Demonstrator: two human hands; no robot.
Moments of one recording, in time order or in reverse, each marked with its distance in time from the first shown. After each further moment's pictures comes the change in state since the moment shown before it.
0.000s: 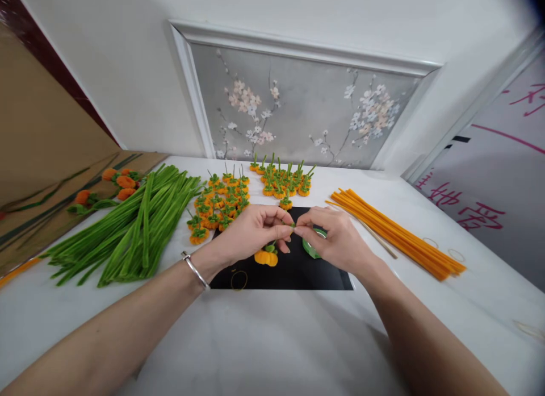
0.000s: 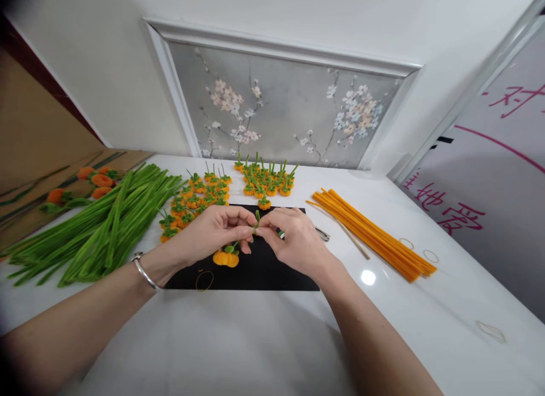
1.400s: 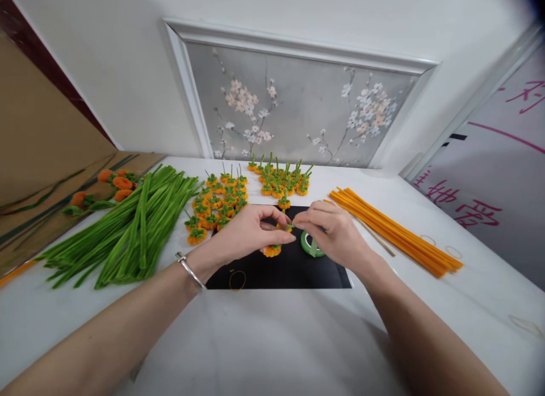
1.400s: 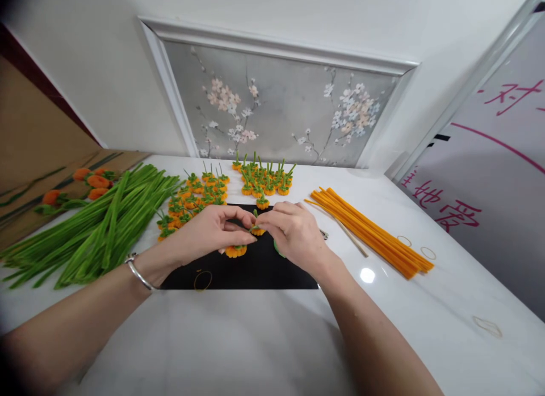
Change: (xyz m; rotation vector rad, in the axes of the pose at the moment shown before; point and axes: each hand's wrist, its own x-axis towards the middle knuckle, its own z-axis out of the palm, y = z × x) left_hand 0.002 -0.006 -0.004 0.094 0.012 -0.002; right_hand -0.001 0.010 0.000 -0.115 0.025 -0.064
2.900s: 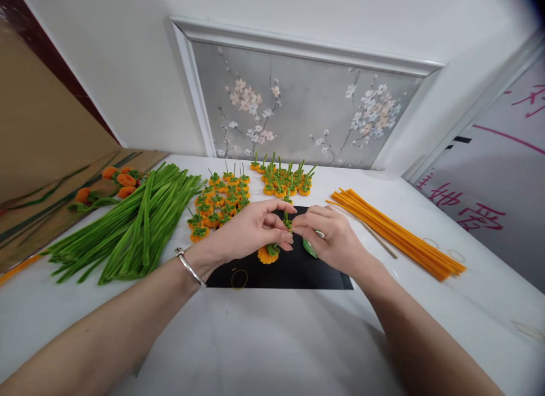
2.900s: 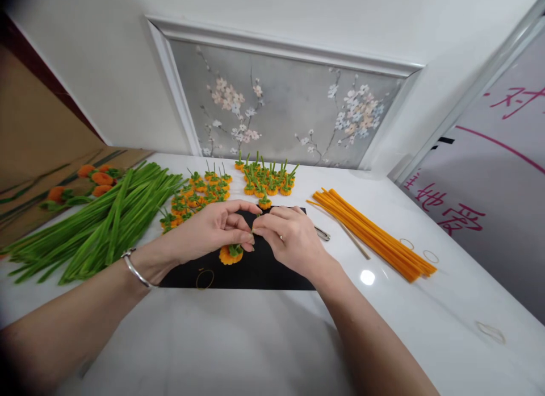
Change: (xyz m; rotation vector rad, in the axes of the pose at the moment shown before) left_hand -0.004 0.009 -0.003 -0.125 -0.092 -0.024; right_hand -0.001 -0.006 0.004 0.016 -0.039 -0.031
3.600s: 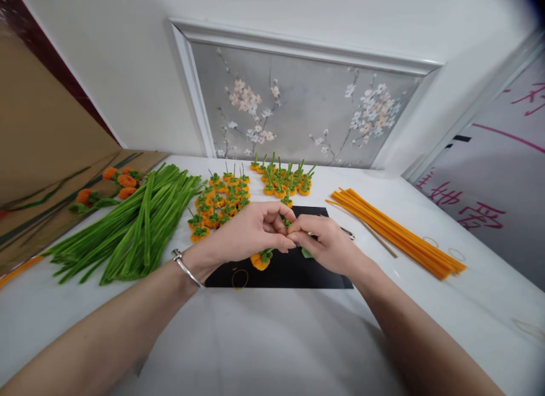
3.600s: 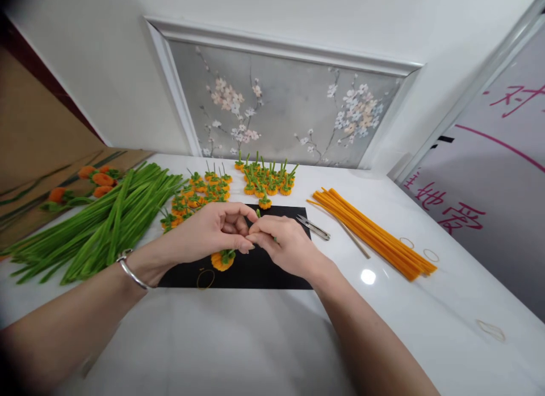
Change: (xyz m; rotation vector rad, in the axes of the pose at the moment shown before) left_hand -0.003 0.003 0.000 0.118 -0.026 0.050; right_hand 0.000 -0.007 0.004 0.310 -0.158 0.118
